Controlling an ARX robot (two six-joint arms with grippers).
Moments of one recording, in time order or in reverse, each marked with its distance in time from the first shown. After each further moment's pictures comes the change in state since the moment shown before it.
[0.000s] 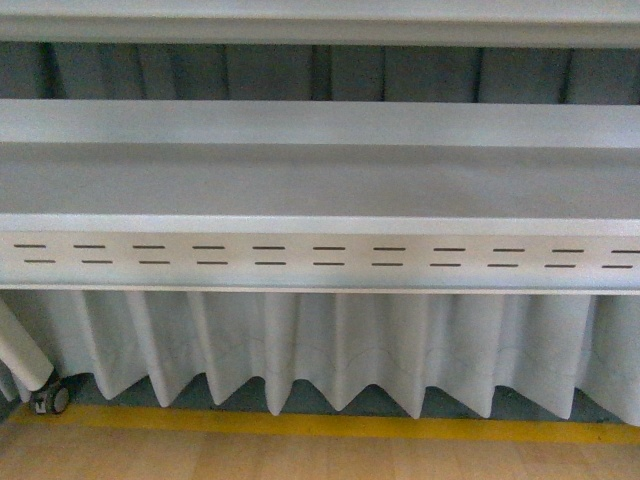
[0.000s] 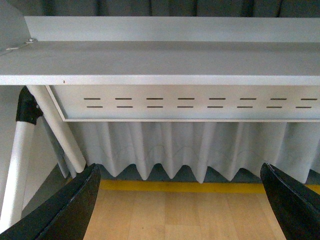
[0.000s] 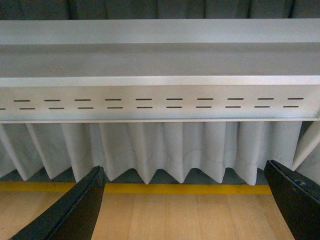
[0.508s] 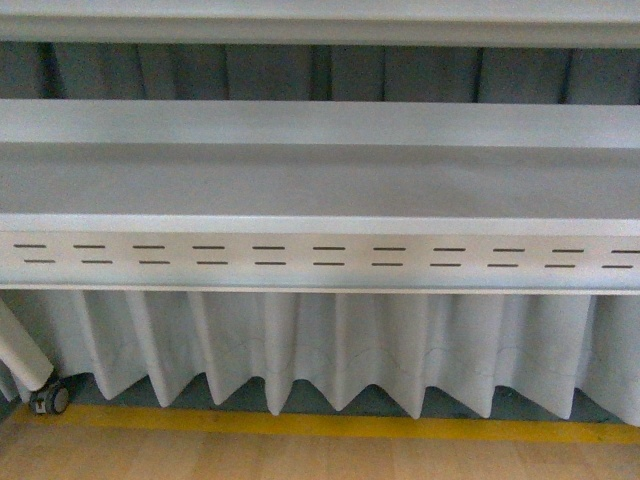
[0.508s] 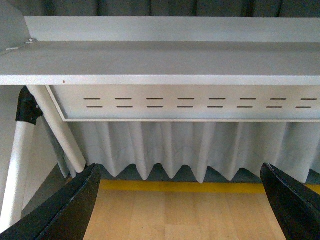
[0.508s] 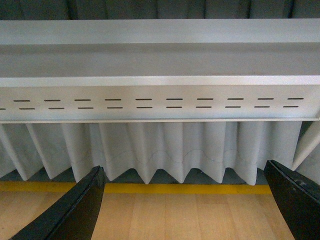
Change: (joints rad) left arm 0.000 0.000 0.000 0.000 0.000 0.000; right arm 0.000 0.000 0.000 0.000 0.000 0.000
